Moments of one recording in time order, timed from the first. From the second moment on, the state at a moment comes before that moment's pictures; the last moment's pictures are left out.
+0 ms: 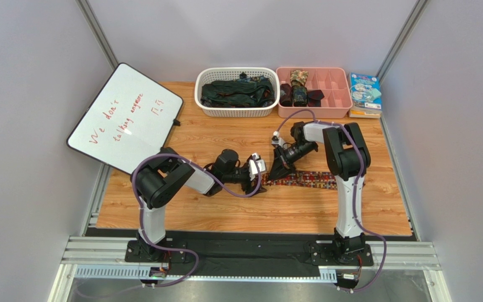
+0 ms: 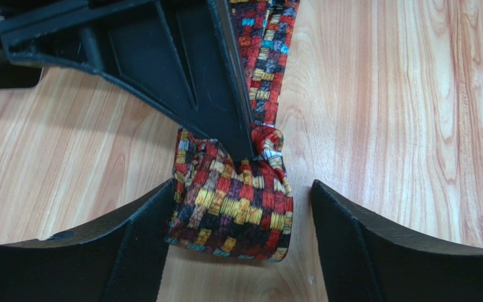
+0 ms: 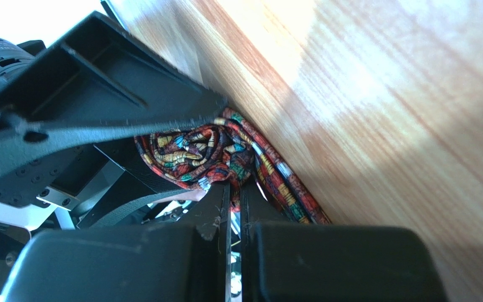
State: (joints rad) left arm -0.77 1.92 0.71 0.76 0.60 0.32; right arm 0.25 2.23 1.39 -0.94 -1.00 -0.06
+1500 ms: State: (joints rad) left arm -0.89 1.97 1.30 -0.32 0.23 0.41; right arm 0.21 2.15 1.28 -0.74 -1.08 0.15
